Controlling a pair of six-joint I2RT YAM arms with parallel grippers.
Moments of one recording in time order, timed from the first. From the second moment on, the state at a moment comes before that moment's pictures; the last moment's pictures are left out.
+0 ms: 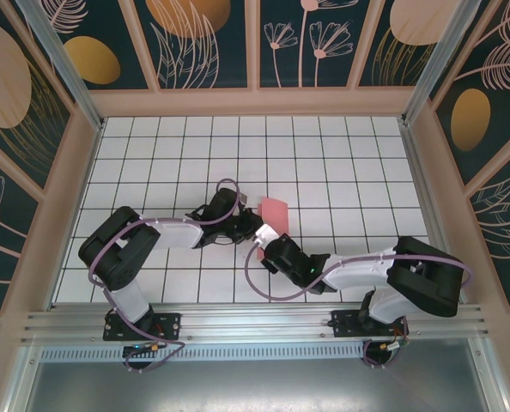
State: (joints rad) left arm -0.72 1.74 0.77 0.25 0.41 -1.19; right arm 1.15 1.42 0.47 0.25 0.47 0.07
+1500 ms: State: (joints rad) left arm -0.82 1.70 0.78 0.12 0.25 -1.11; right arm 0.65 1.24 0.32 0.37 -0.29 0.60
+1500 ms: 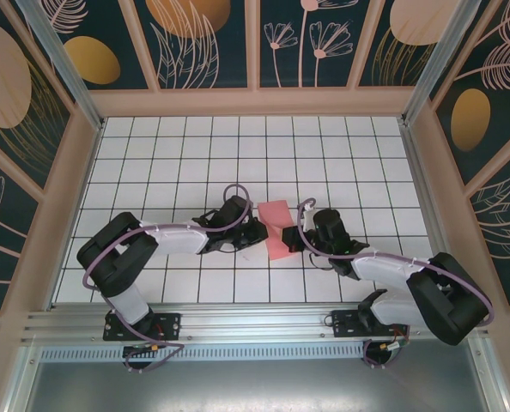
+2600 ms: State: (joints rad) left arm -0.81 1.63 0.64 0.21 0.22 -1.16; right arm 0.88 1.38 0.38 0.45 0.02 0.97
